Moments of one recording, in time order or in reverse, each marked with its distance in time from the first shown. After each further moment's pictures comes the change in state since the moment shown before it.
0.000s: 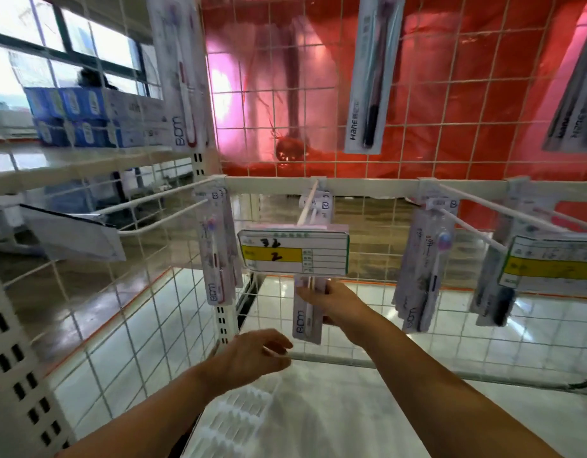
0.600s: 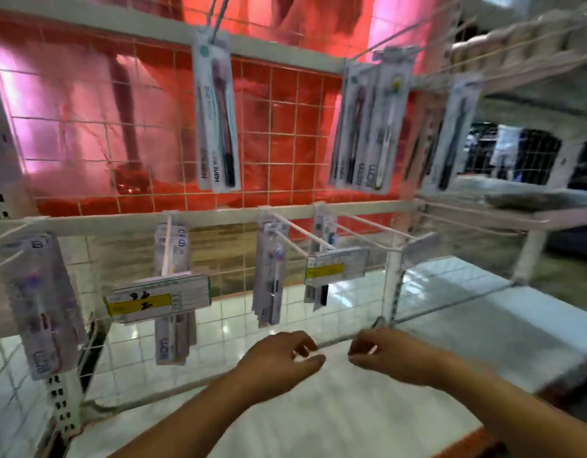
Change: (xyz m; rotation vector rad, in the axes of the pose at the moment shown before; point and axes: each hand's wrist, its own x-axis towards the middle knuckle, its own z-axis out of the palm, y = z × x) left_hand -0.010 0.189 0.062 0.107 -0.191 0.497; right_hand -0.238 -0.032 -0.117 -0.994 0.354 0.379
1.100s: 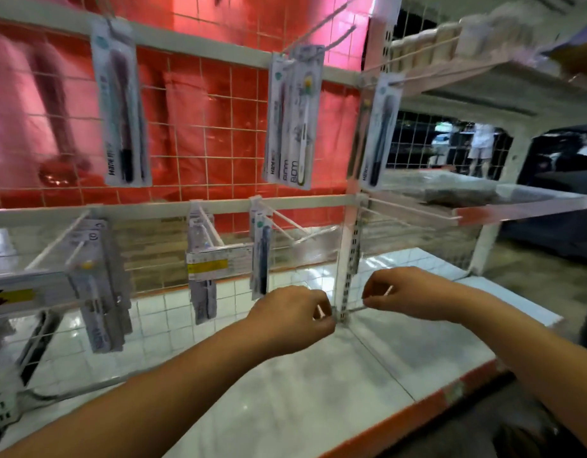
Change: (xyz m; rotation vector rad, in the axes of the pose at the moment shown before) left_hand 0.031 0.176 0.012 0.240 0.023 0.167; right_hand -0.067 0.089 -0.132 -0.134 0.094 -0.001
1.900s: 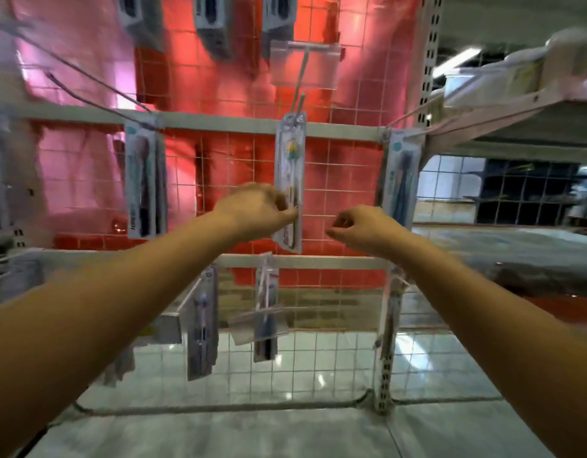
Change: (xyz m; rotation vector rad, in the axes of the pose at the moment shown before) left_hand 0.141 0.037 -0.145 0.353 0.426 -0.413; right_hand 0.149 0.023 -0.132 0.137 0.307 -0.399
